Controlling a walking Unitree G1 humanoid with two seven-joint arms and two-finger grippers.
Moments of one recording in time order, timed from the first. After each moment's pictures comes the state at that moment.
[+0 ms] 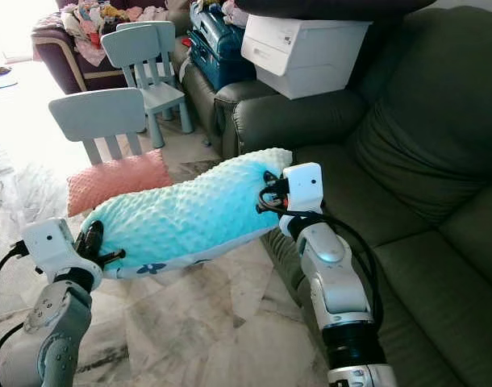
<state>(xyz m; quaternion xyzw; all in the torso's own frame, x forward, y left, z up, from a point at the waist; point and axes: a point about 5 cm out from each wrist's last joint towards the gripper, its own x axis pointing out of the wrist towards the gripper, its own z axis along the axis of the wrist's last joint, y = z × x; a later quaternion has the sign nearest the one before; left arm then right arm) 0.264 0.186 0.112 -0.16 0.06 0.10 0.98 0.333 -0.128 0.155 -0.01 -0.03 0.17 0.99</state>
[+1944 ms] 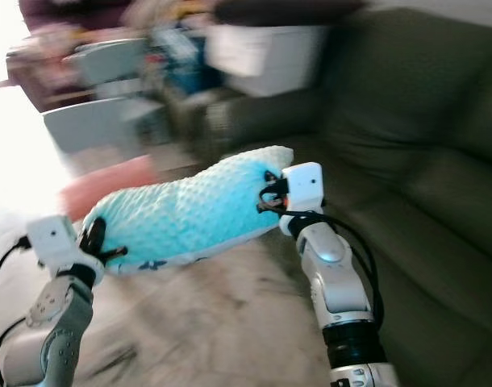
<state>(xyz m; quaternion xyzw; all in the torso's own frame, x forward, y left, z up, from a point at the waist) 0.271 0.188 0.119 -0.12 0.04 0.07 0.99 0.334 -0.129 0.155 -0.01 -0.04 0.16 0.99</state>
